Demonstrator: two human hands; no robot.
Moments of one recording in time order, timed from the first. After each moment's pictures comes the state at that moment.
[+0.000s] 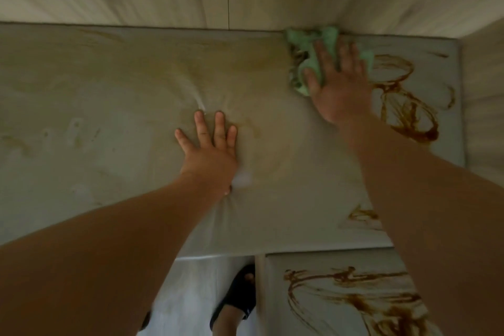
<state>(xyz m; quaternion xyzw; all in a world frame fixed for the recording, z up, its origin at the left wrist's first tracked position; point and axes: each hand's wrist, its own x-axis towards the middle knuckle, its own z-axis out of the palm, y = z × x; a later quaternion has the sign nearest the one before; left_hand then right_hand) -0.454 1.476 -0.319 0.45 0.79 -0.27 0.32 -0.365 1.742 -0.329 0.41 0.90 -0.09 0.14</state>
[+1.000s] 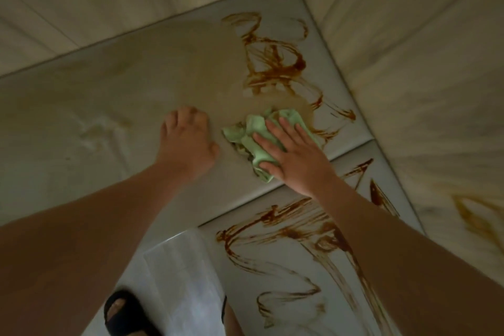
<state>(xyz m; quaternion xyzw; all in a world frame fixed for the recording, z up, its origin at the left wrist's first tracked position) -0.329 1.558 -0.276 0.54 0.81 -0.03 0.24 -0.073 1.637 -0.324 0.31 0.93 -0.12 0.17</state>
